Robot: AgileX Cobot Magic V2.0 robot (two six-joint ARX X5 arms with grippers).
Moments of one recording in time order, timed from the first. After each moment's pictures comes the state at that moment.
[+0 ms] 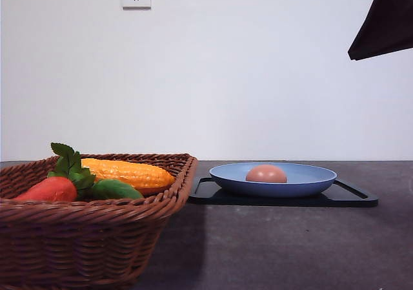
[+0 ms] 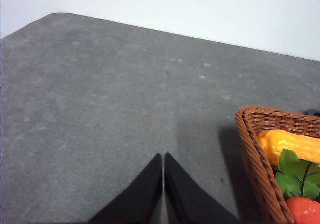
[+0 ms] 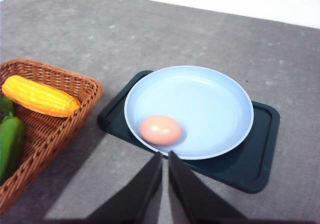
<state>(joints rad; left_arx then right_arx) -0.02 0.00 0.04 -0.20 -0.02 -0.18 0.70 0.67 0.48 -0.17 0.24 0.16</state>
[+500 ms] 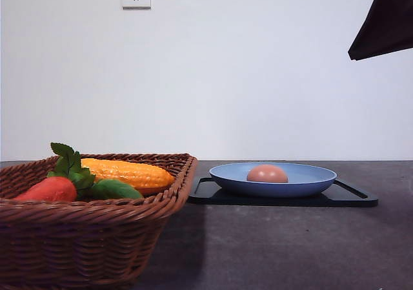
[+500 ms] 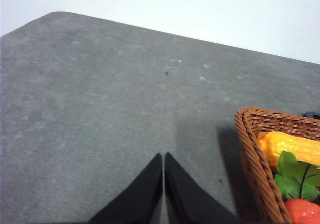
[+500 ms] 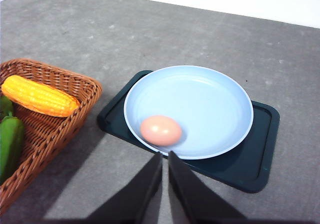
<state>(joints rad) -0.02 0.00 0.04 -0.20 -0.02 -0.19 0.70 0.67 0.48 -0.17 0.24 0.16</state>
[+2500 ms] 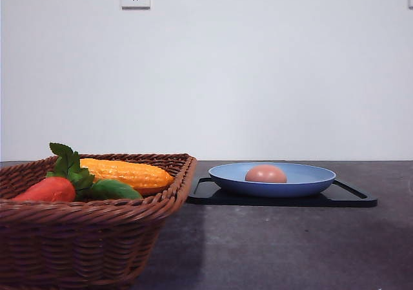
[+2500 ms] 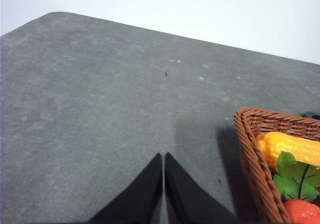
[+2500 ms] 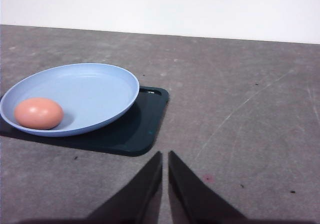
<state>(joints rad) -0.02 0.00 0.04 -0.20 -0.02 -0.20 0.02 0.01 0.02 -0.16 -0.16 0.00</state>
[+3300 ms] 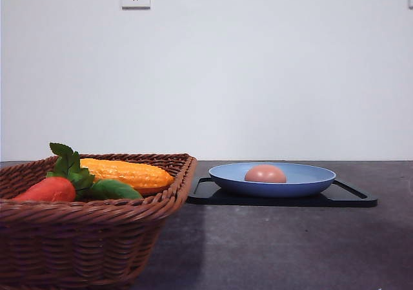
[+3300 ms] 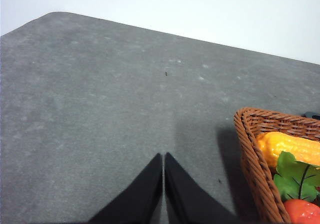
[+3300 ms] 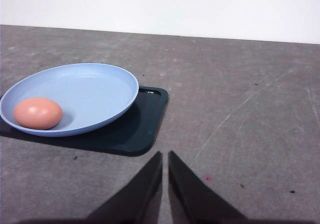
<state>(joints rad) -0.02 0.00 0.04 -0.20 -0.02 -0.20 0.02 0.01 0.02 -0.16 -0.16 0.00</state>
